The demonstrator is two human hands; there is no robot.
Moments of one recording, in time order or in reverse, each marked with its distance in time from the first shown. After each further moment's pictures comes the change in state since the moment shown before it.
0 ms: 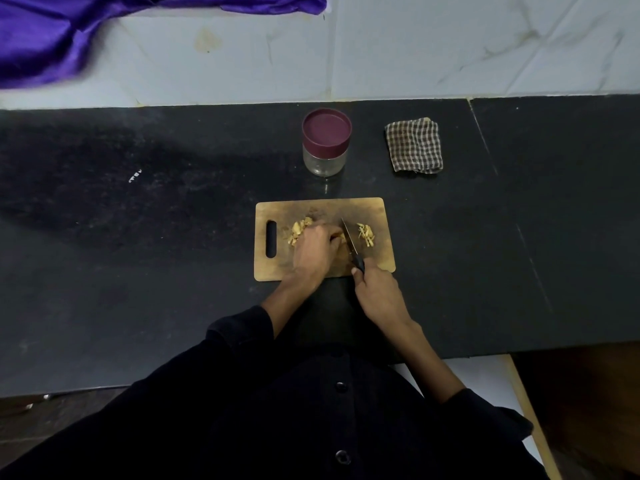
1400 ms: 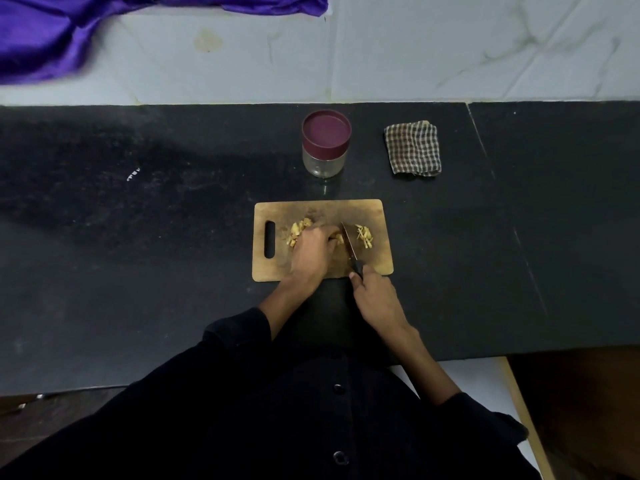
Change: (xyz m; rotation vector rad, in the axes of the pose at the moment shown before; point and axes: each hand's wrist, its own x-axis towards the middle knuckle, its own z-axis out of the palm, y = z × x) left_hand 0.002 -0.007 0.007 -0.026 0.030 0.011; right_hand 0.001 0.007 0.007 0.072 -0.007 0.052
